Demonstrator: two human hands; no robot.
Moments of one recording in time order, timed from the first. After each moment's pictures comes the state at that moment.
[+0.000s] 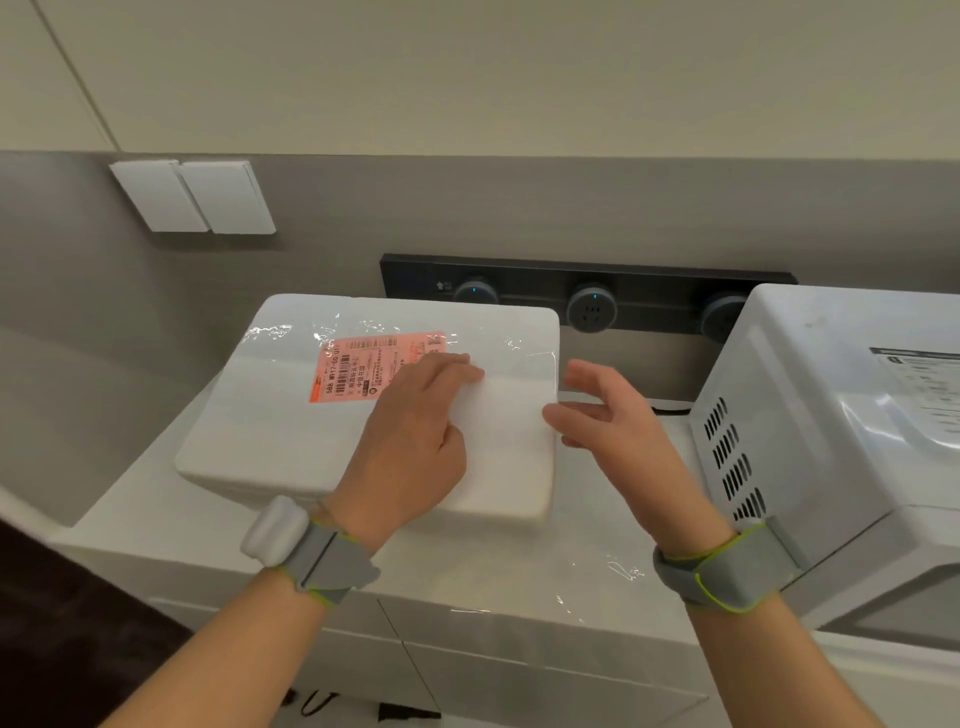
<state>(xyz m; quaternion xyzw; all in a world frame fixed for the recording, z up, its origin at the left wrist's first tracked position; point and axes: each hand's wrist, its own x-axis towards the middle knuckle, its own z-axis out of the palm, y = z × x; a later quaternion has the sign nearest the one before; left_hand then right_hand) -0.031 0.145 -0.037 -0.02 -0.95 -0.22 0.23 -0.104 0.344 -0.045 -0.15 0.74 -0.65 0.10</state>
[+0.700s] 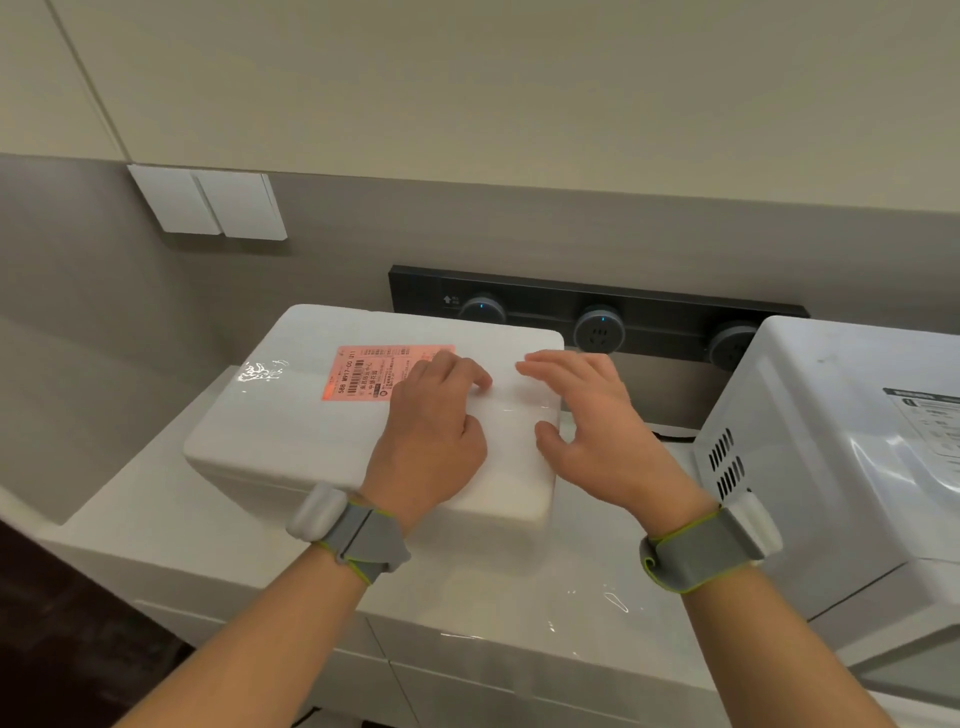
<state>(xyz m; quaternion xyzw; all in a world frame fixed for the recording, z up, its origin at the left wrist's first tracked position) -0.065 0.152 -0.040 0.05 -0.95 -0.23 0.23 -0.140 0.328 -0.037 -0.38 0.87 -0.30 -0.07</state>
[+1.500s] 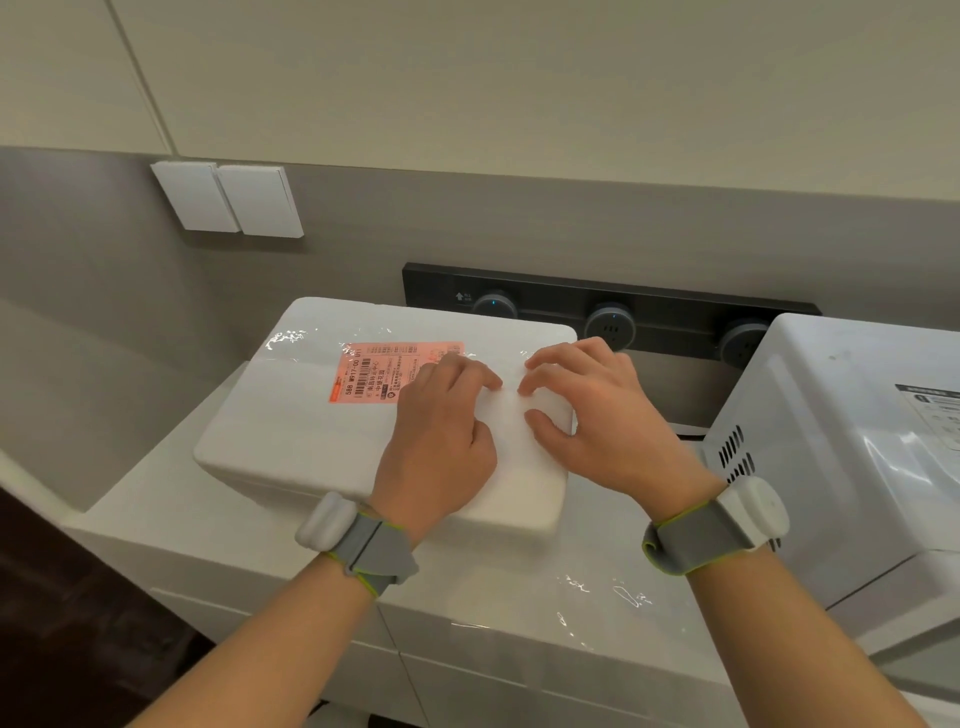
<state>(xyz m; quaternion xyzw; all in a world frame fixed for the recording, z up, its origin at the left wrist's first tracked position) -0.047 0.157 -0.040 0.04 -0.94 -0.22 0.27 -0.140 0.325 -0.030 -0.44 0.86 -0.20 -0.14</state>
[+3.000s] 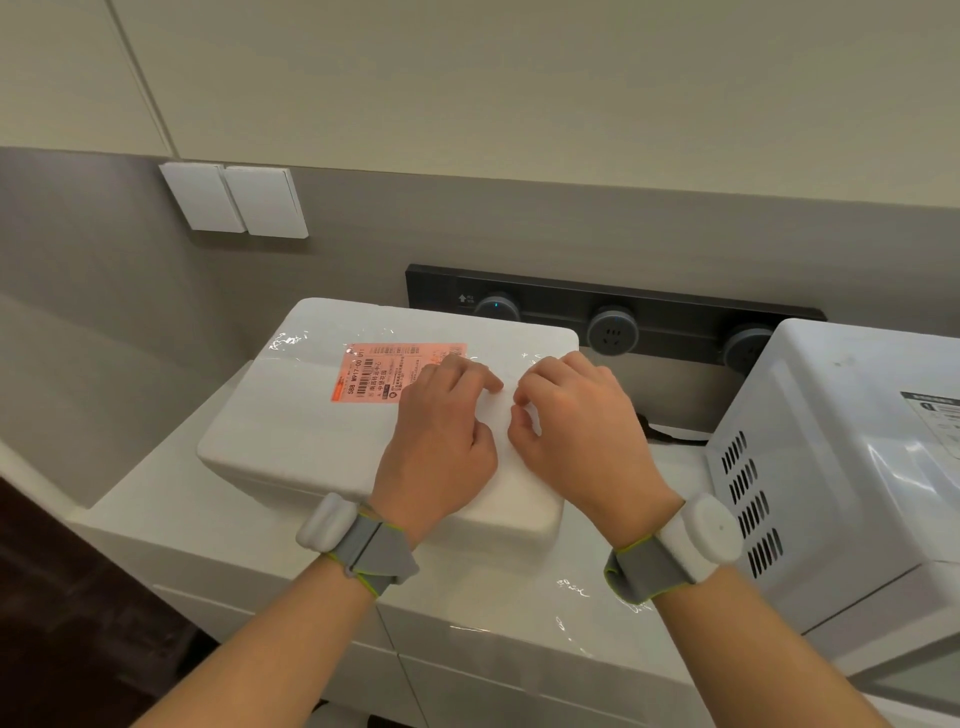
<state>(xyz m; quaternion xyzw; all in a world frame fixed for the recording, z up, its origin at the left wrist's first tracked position) -0.050 0.157 -0.042 0.05 -0.94 -0.21 0.26 -0.114 0.299 -0.029 -0.38 0.88 -0.16 -0.23</state>
